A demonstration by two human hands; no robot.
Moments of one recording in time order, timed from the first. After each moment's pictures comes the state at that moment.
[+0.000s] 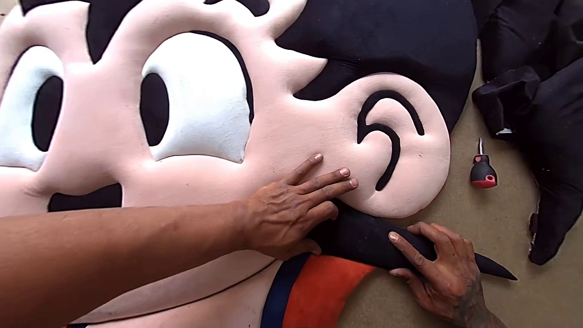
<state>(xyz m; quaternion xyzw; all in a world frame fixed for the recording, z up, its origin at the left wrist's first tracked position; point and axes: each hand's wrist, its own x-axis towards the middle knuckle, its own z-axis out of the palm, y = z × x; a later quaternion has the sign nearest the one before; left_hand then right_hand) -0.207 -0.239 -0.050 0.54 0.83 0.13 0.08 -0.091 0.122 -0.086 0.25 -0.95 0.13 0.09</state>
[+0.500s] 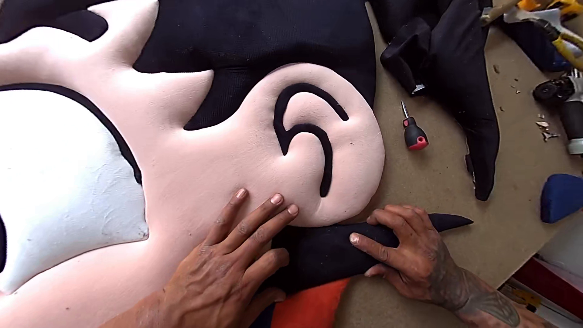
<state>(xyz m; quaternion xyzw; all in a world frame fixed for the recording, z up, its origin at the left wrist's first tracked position) -0.208 -0.242 -0.068 0.55 0.81 0.20 0.04 -0.087 0.120 -0.084 0.23 -0.96 0.15 0.05</state>
